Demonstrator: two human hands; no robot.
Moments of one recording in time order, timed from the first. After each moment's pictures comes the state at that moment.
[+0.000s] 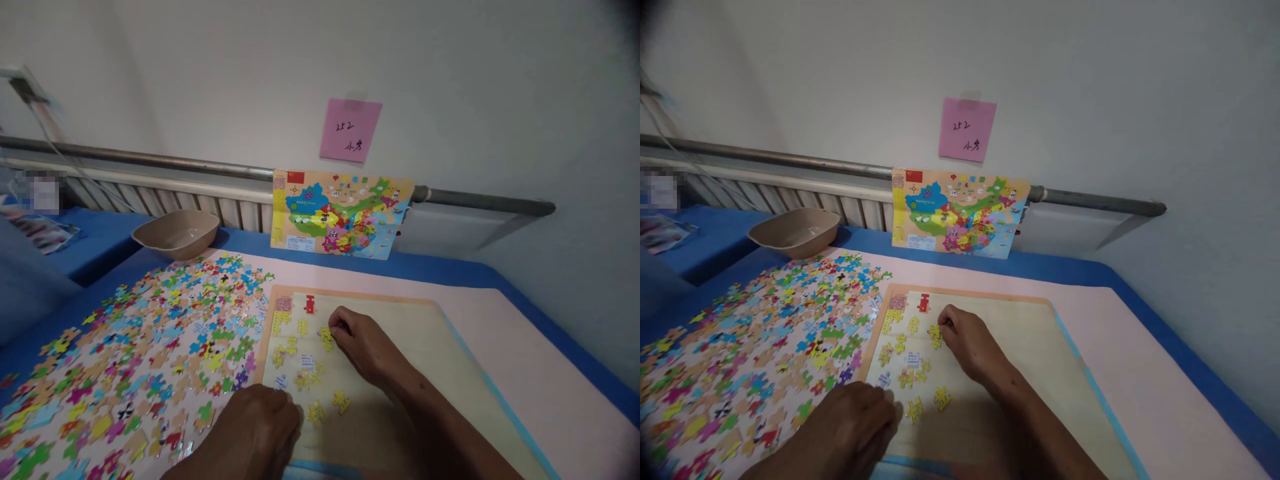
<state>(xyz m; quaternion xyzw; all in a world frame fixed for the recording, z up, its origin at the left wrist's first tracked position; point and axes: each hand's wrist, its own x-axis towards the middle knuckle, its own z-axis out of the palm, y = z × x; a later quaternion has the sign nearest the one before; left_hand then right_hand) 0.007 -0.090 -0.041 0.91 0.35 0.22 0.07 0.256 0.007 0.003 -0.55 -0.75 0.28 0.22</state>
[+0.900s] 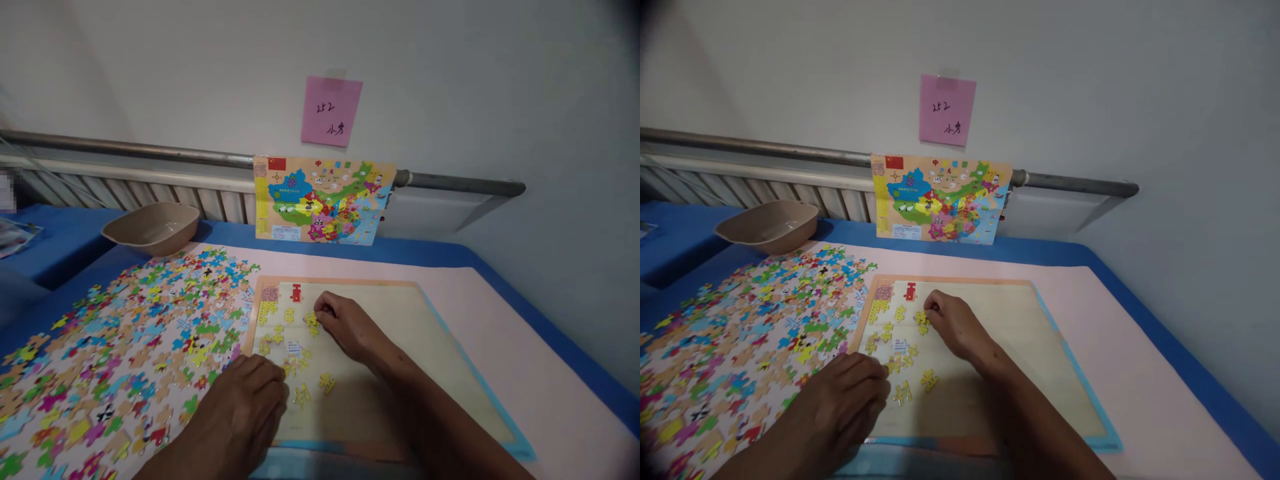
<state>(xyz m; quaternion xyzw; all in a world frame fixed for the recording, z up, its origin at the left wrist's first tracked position) 0.003 -0.085 -0.005 0.90 0.33 0.25 0.15 0.258 0.011 -0.002 -0.54 -0.74 0.31 0.24</state>
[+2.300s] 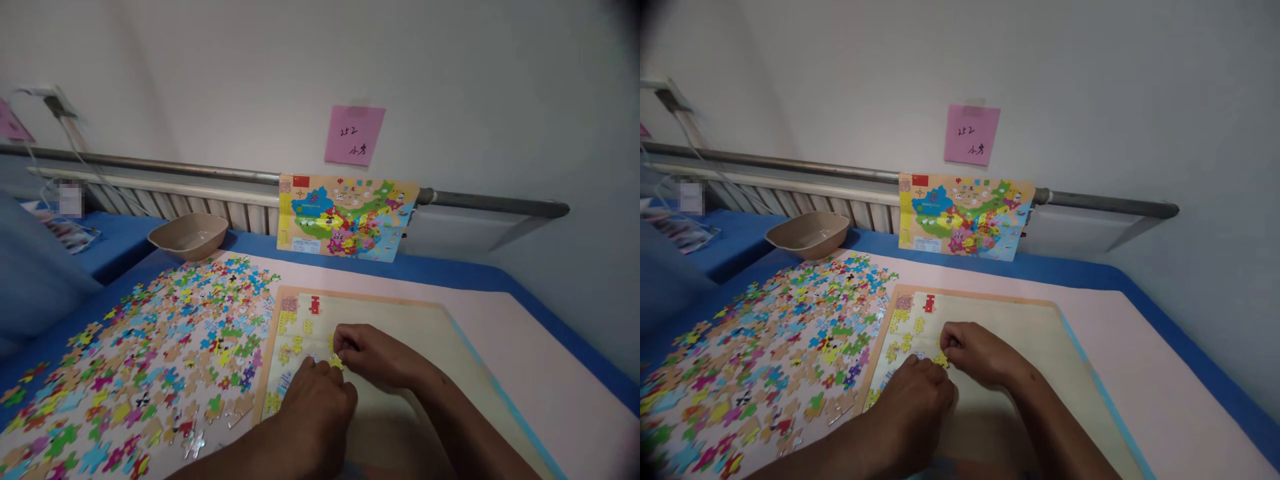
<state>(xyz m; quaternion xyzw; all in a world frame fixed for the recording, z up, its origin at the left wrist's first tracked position) 0.087 -0.067 0.004 0.90 0.40 0.00 0.16 0.264 0.003 0.022 -0.49 -0.76 0.42 0.11</state>
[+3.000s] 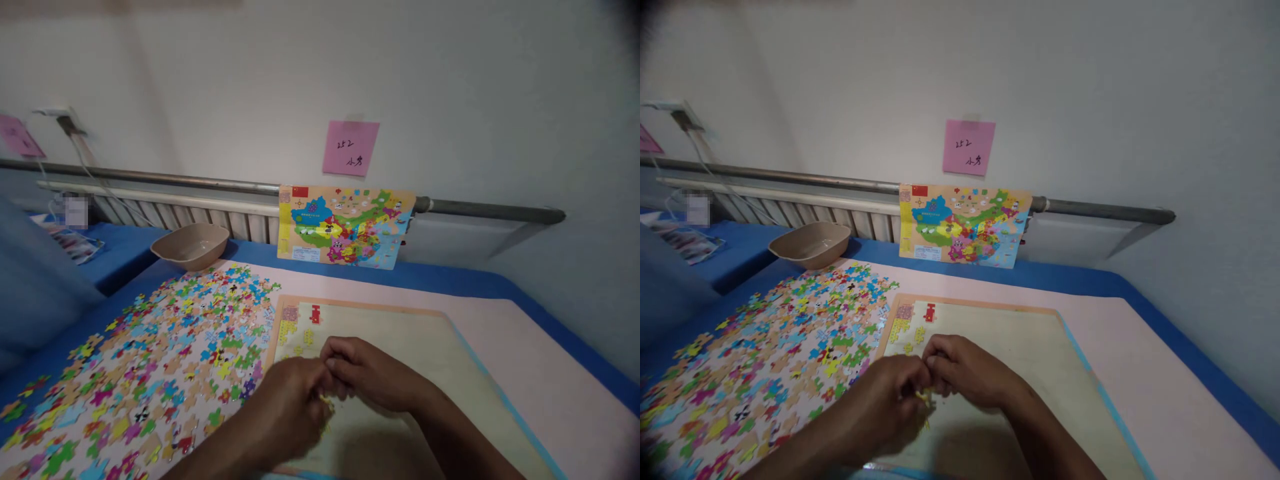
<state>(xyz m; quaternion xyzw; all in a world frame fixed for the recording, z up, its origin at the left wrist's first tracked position) 0.044 -0.055 0.006 0.77 0.45 0.25 0.38 0.246 -0.010 0.027 -0.40 -0.68 0.59 0.16</state>
